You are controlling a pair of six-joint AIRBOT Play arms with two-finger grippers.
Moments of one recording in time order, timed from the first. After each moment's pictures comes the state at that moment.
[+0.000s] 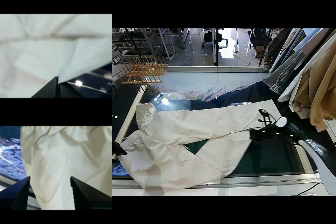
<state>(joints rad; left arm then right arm) 0.86 -1.44 1.07 1.33 -1.27 -1.33 0.03 -1.38 0.94 -1.04 1.02 1.28</state>
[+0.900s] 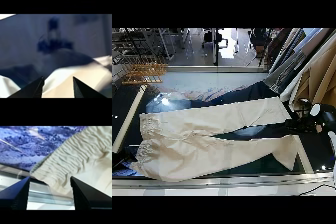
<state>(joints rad) 0.80 -1.41 0.95 1.33 -1.39 -1.30 -0.31 -1.39 1.23 -1.49 1.25 1.49</state>
